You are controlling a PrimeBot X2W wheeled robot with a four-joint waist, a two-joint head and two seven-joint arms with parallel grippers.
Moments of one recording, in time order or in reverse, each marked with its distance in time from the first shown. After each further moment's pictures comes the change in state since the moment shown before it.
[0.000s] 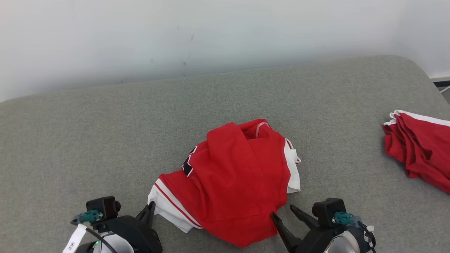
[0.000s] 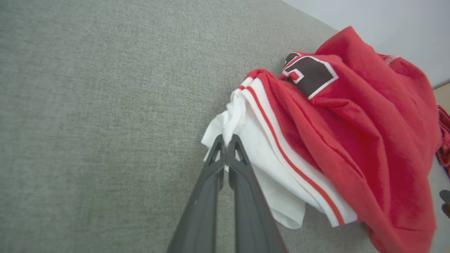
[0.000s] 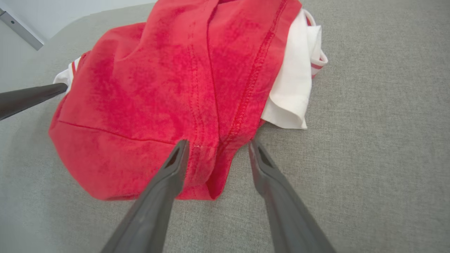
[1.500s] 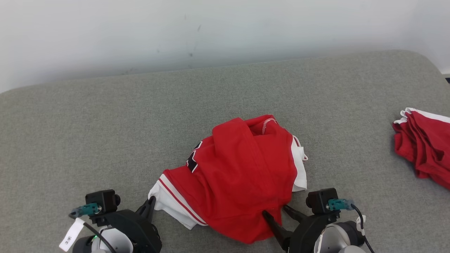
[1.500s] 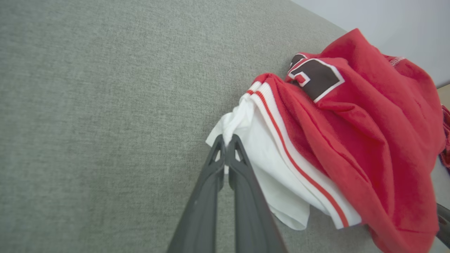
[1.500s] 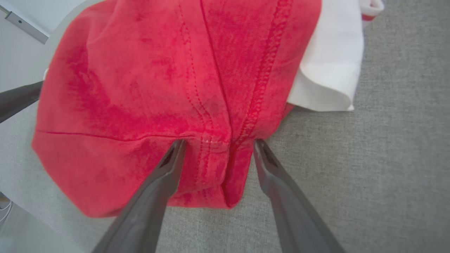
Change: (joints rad) left arm 0.000 0.004 0.021 -0.064 0.025 0.009 0.062; right arm -0.090 0.021 0.025 0.126 0.144 0.001 0.063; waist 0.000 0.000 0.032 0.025
